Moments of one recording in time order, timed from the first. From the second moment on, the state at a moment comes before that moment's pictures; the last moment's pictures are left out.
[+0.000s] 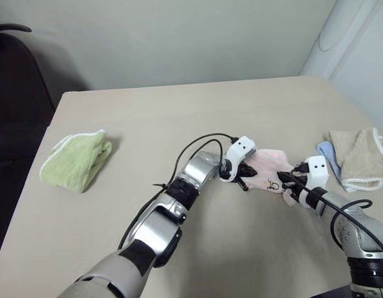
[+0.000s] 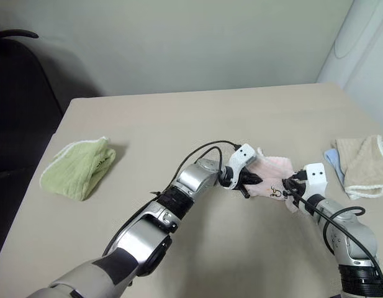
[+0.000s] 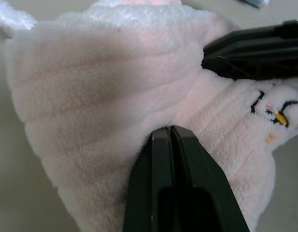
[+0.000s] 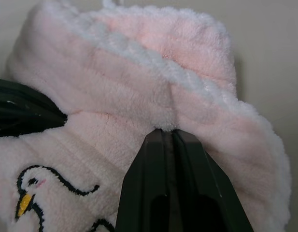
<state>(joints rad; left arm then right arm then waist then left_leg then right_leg) -0.95 -0.04 -0.27 0.67 -0.17 0.64 -0.71 -0.12 -0.53 -0.20 -0.21 0.51 0.72 0.34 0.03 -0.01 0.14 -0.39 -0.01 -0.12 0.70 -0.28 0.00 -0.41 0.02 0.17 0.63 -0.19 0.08</state>
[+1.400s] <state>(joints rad) -1.10 -0.12 -0.08 0.94 -0.25 0.79 -0.73 -0.19 -0.51 -0.37 -0.37 0.64 0.71 0.34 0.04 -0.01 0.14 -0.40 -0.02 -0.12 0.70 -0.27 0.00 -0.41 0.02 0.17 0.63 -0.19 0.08</state>
